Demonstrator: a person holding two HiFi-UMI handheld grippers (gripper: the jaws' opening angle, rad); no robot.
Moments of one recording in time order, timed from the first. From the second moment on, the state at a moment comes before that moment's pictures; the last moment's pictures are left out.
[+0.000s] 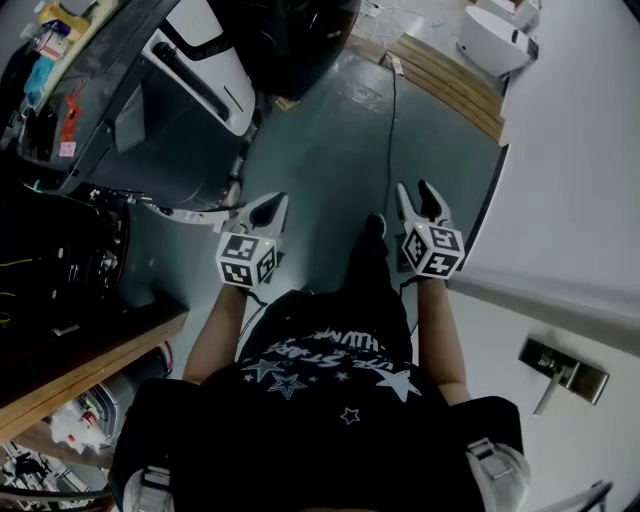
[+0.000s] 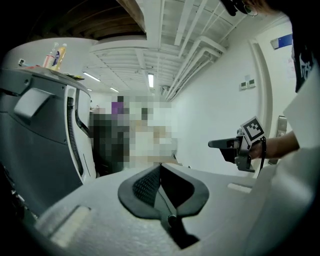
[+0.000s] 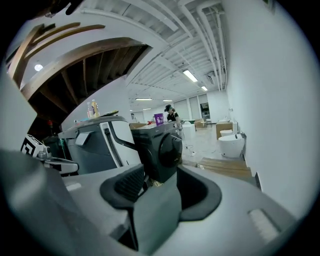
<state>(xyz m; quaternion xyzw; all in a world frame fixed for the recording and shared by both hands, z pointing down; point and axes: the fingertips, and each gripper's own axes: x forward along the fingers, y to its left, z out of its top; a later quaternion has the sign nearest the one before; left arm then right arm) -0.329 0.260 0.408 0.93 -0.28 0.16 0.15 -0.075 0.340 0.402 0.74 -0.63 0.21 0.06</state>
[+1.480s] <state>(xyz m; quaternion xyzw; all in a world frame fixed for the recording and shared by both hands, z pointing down) 0.056 -0.021 0.425 0.92 -0.30 0.18 0.15 0.295 0.101 0.450 0.72 -0.64 0.27 0.05</state>
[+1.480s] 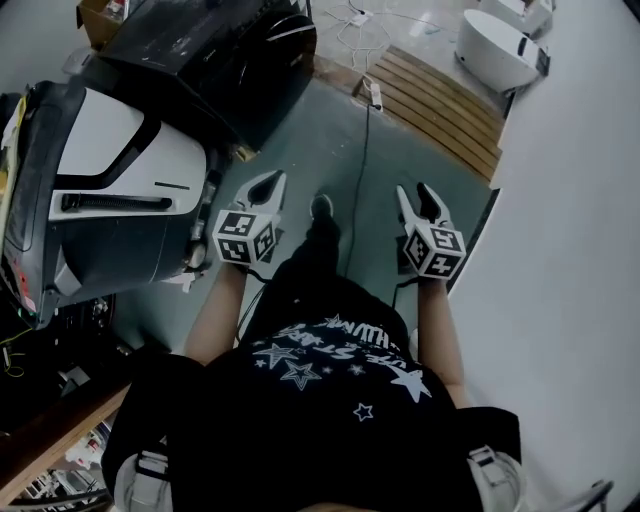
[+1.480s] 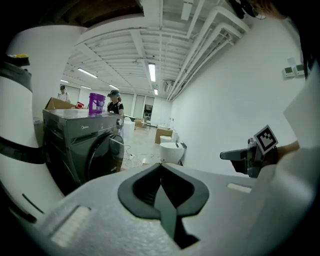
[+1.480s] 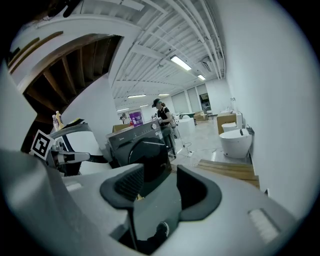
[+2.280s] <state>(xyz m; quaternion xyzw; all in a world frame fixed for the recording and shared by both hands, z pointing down) 0.075 -0.296 0.466 0.89 -0.37 0.18 0.21 0.323 -0.262 0.453 0.64 -0.71 0.25 0.15</state>
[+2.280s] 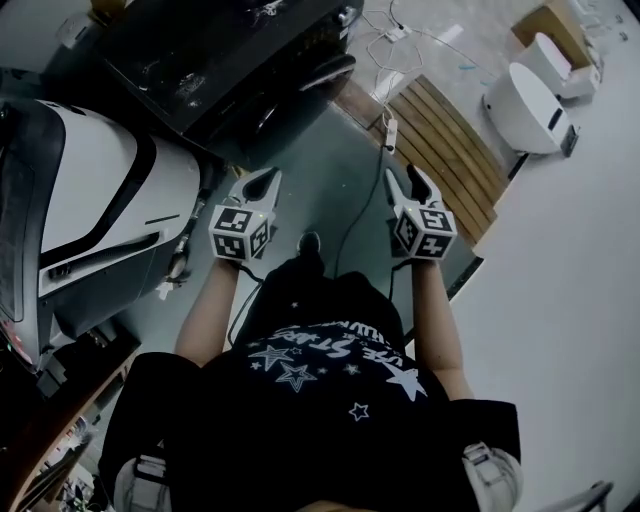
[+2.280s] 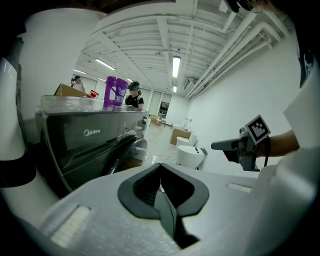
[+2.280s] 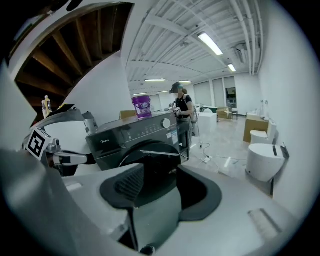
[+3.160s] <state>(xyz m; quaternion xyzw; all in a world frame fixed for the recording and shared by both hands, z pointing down) 0.053 -0.346 0.483 0.73 -0.61 0.17 0.27 0.327 -0.532 0.554 0.40 -0.84 0.17 0.32</state>
